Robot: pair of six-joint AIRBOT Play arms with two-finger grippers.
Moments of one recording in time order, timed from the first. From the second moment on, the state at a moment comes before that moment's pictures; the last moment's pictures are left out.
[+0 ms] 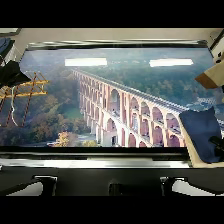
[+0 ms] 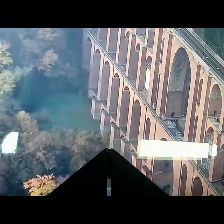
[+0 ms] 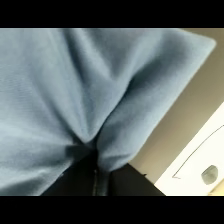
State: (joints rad) left arm 0.20 -1.34 1.77 1.12 -1.53 -1.65; right arm -0.64 -1.41 1.08 1.18 -1.73 -1.05
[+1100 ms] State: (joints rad) left arm 0.20 -1.31 1.36 1.26 -1.48 -1.53; right arm -0.24 -1.13 1.08 1.89 -1.26 -1.45
